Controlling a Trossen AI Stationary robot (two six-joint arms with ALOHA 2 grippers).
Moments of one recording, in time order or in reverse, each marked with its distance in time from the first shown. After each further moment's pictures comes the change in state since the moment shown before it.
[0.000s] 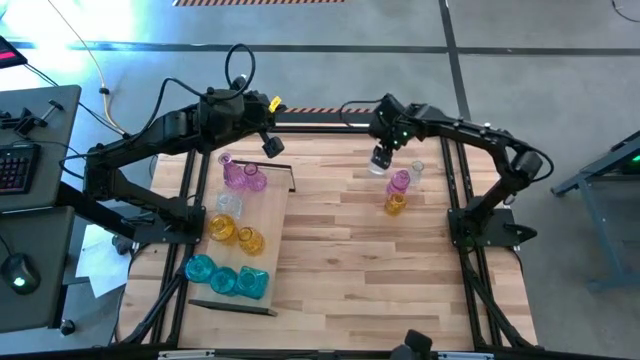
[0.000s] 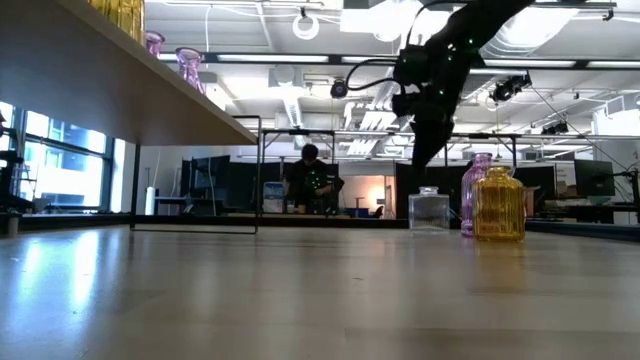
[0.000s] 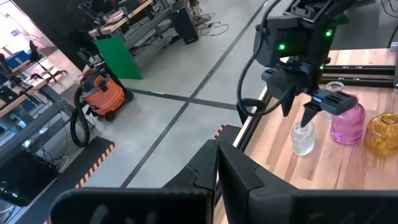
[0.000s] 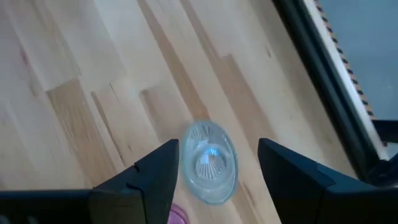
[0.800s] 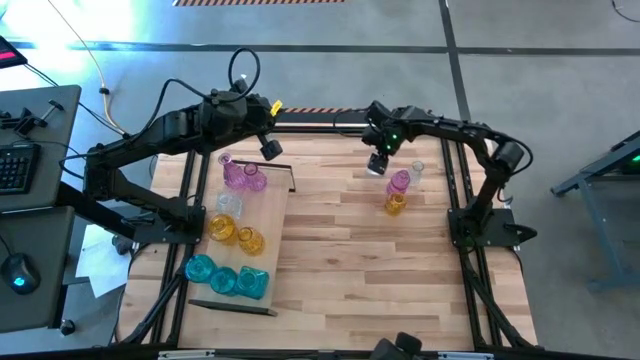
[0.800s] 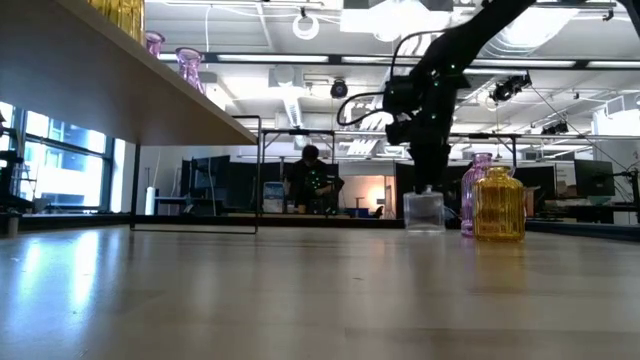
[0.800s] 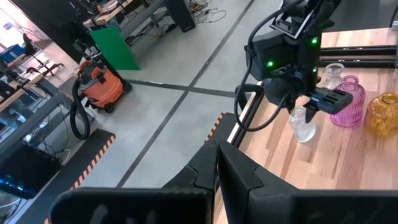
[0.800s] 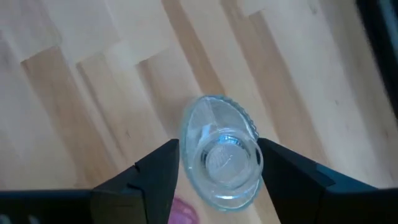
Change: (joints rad) left arm 0.000 0.000 0.000 -0.061 0.000 0.000; right arm 0.009 0.178 0.022 -0.046 -0.033 -0.006
